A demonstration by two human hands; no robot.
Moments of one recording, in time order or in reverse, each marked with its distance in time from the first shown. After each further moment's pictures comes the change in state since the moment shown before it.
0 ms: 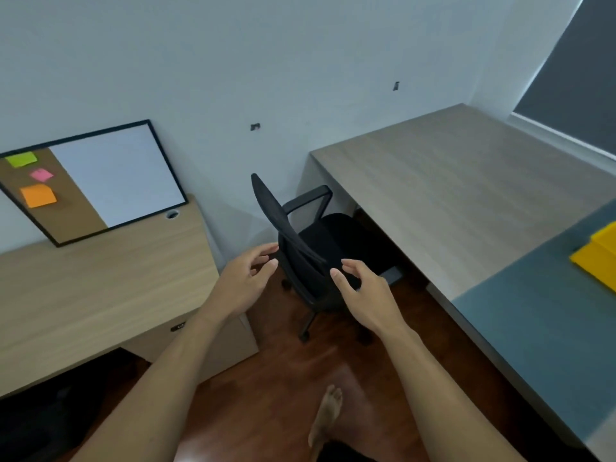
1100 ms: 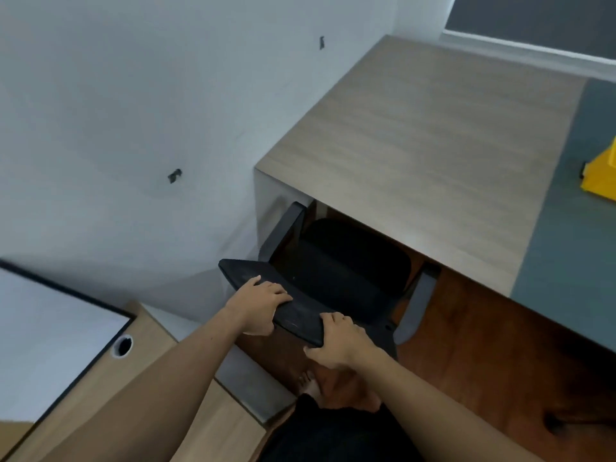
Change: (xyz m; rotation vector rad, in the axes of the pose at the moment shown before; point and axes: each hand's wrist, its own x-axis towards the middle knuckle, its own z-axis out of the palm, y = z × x) left_hand 0.437 -0.133 -0.023 1.147 -0.998 0.534; right_hand 0.291 -0.041 0.159 -0.300 -0.373 0.463
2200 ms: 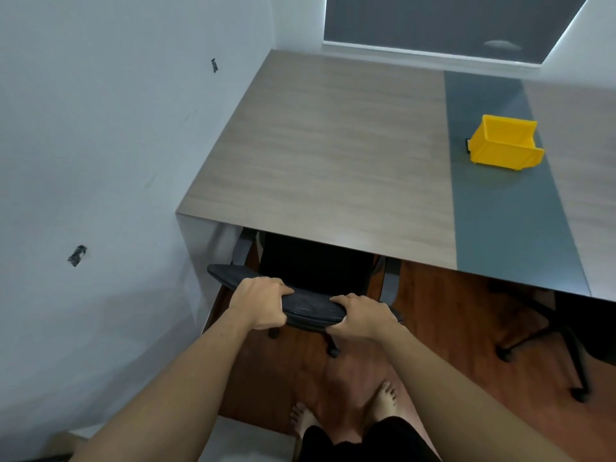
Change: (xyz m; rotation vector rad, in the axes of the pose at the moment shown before) left_hand 0.103 -0.014 -0.094 0.022 0.276 0.210; right_hand 0.031 0.037 -0.083 0.087 0.217 0.320
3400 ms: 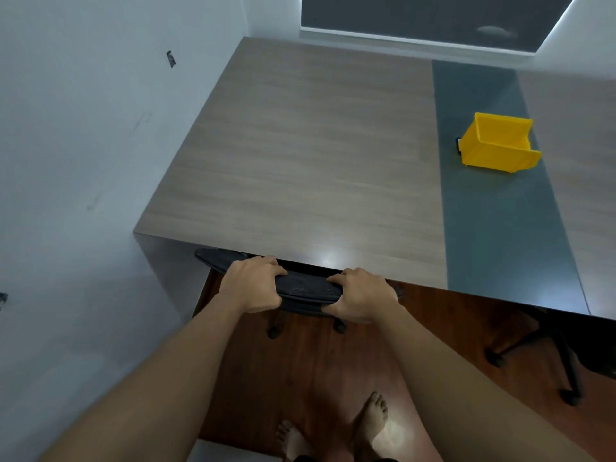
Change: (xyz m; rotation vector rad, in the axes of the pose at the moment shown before) left_hand 0.138 0.002 -0.037 -0.003 0.057 -0.012; right_hand 0.089 0.061 -0.093 -0.084 0.159 -0.042
